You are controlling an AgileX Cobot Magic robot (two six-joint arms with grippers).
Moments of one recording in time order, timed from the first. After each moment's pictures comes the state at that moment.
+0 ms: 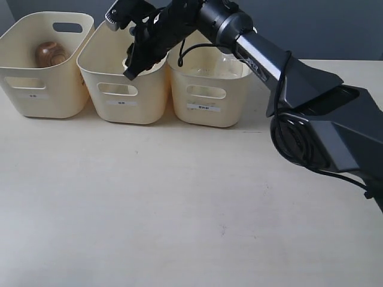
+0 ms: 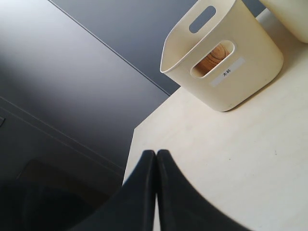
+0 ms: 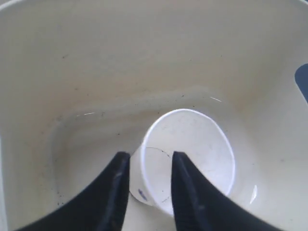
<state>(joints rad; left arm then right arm) -0.16 0.00 0.00 0.79 0.27 0.03 0.70 2.68 -2.69 0.37 0.93 -0.80</state>
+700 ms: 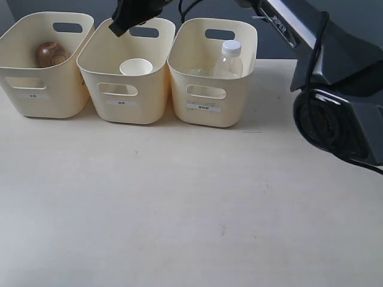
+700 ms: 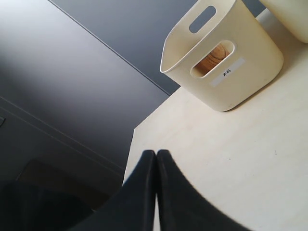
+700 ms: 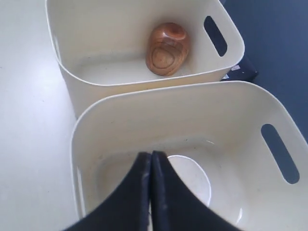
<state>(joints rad) -0.16 0.00 0.00 0.79 0.27 0.03 0.70 2.50 -2.69 0.45 1.05 -0.77</state>
